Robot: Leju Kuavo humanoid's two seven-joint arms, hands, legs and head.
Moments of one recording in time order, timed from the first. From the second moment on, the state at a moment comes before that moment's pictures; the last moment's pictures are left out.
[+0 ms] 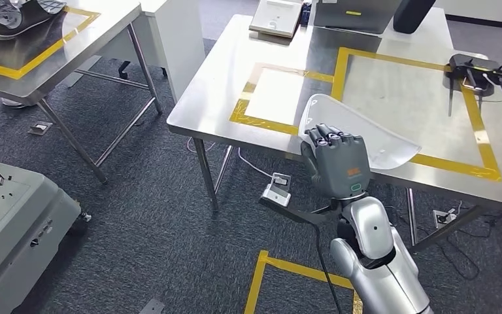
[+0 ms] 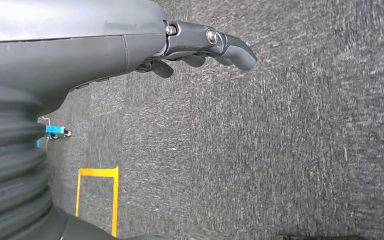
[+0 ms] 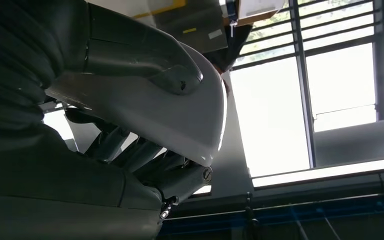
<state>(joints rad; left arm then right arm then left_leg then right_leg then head) -0.13 -0.16 0.69 -0.19 -1.23 0.24 0.04 -0.36 -0.03 0.60 -1.53 1.37 -0.35 -0.02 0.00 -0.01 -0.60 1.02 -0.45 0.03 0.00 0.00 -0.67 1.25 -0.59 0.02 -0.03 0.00</state>
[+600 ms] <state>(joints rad) -0.12 -0.16 0.69 -0.19 -1.23 0.24 0.04 -0.35 -0.02 0.60 -1.52 1.37 -0.35 -0.02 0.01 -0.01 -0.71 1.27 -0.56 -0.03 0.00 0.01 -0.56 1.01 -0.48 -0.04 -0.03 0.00</state>
